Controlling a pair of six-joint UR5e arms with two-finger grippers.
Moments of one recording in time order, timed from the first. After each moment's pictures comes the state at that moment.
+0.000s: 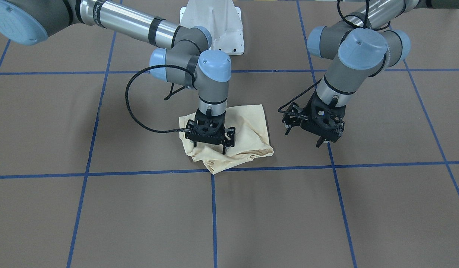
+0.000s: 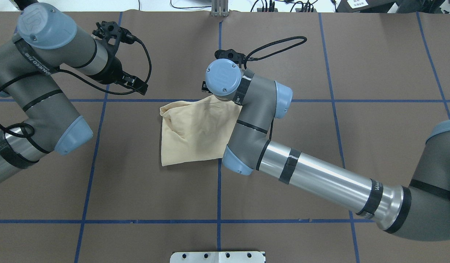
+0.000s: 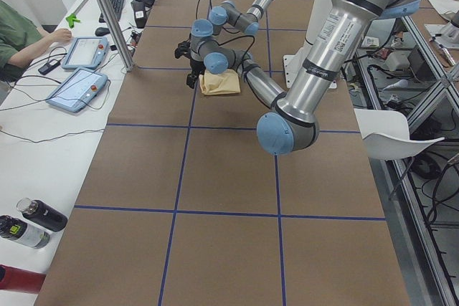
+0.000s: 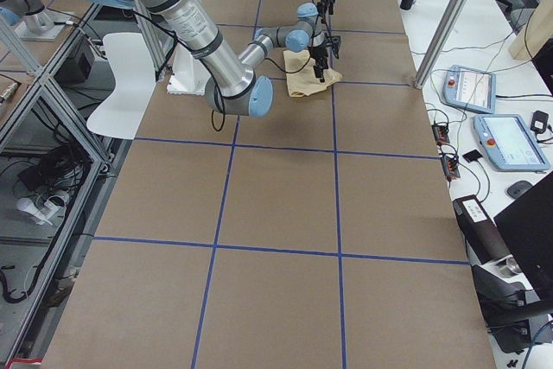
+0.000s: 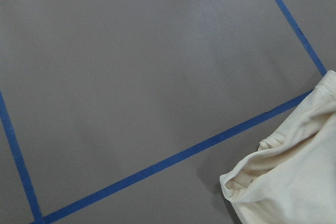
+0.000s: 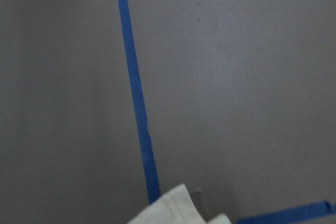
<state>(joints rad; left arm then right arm) -0.84 -2.08 -1.71 -1.80 -2.04 -0.61 0.57 -0.62 1.14 -1.27 1.56 1.37</state>
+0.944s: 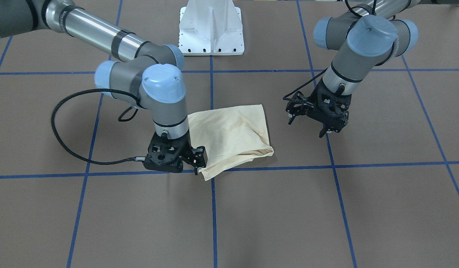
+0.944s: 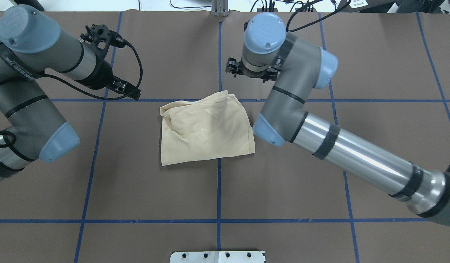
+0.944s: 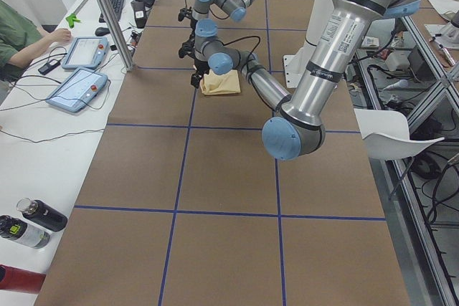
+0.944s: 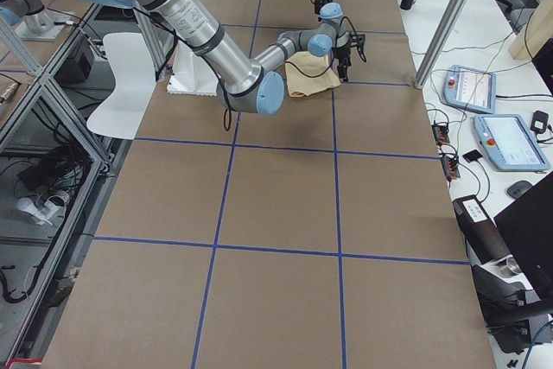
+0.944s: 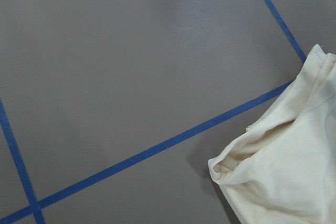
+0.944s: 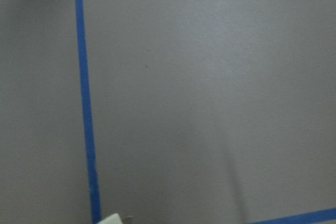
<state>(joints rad) -0.84 -2.00 -1.81 -1.79 -2.07 -0.61 0.72 -0.78 1.42 -1.44 1.81 1.23</state>
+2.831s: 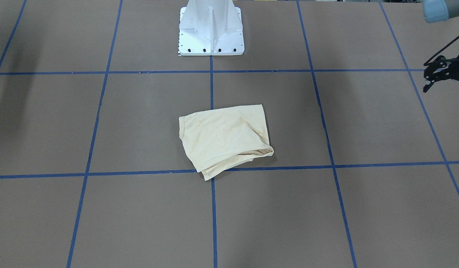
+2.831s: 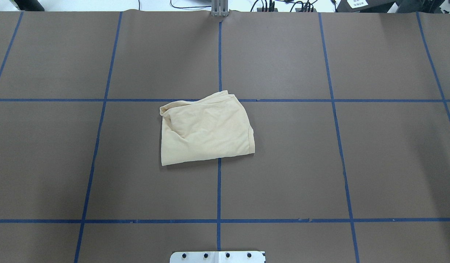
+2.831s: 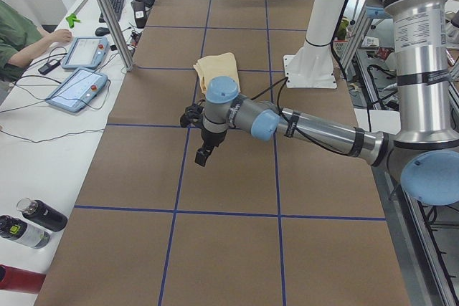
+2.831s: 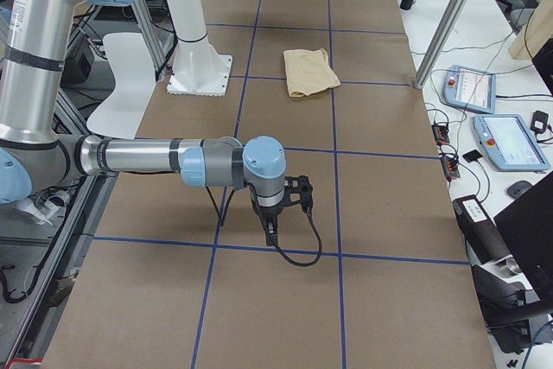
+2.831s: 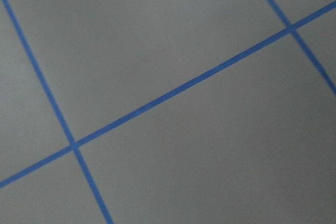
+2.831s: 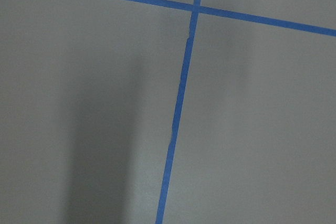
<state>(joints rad) -1.43 -1.35 -1.97 -1.79 -2.23 0.01 1.57 -1.86 1.91 -1.58 2.32 -0.12</state>
